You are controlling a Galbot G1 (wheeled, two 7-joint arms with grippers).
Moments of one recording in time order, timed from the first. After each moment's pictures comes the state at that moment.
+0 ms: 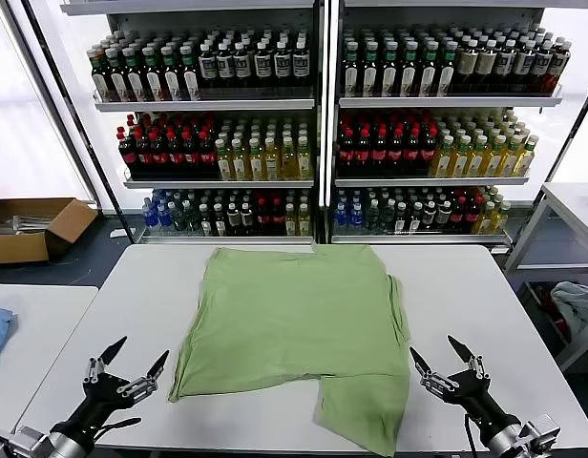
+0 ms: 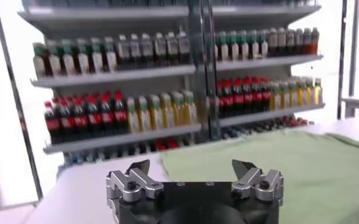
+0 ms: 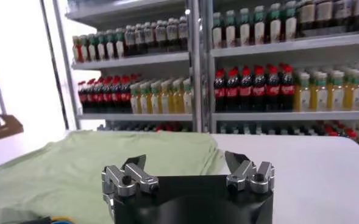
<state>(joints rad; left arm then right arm) 1.70 -1.23 -0.89 -2.12 -0.32 0.24 0.46 -1.73 1.13 0.81 2.16 0.42 -0.32 -0.33</state>
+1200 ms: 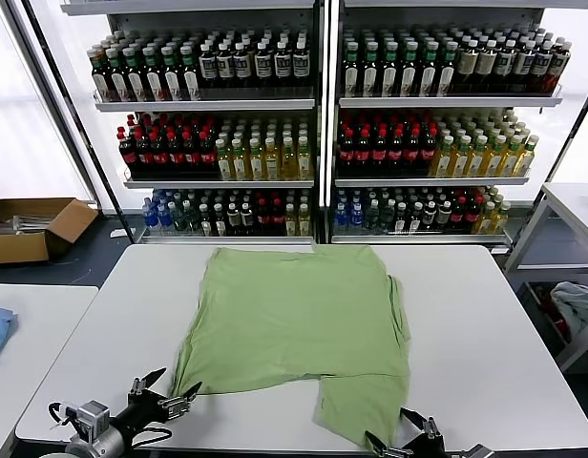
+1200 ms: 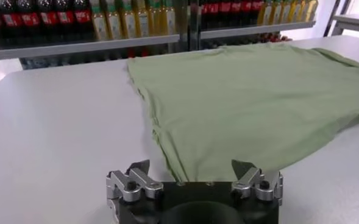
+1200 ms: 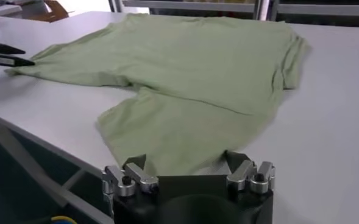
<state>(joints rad) 1.62 -1.11 -0.71 -2.03 -0.34 0.48 0.34 -1.82 1.06 0.56 2.21 0.31 -0.48 -0.27</state>
